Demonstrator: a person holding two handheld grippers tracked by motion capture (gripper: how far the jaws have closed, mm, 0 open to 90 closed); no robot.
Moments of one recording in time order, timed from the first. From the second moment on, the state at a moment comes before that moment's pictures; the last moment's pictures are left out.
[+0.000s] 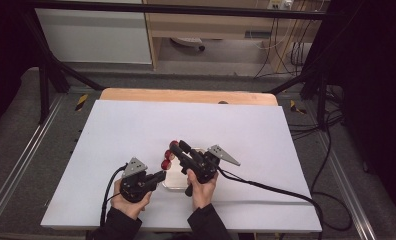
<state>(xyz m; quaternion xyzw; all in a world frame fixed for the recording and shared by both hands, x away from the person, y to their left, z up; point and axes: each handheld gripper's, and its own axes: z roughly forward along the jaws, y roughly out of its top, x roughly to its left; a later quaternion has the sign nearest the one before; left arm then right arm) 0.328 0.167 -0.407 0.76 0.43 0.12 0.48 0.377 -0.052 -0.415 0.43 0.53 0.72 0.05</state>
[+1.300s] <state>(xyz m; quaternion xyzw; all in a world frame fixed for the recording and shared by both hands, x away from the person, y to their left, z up) 0.346 0.173 -0.397 0.80 0.40 0.11 0.44 0.370 -0.208 -0.434 0.36 0.82 0.44 0.11</state>
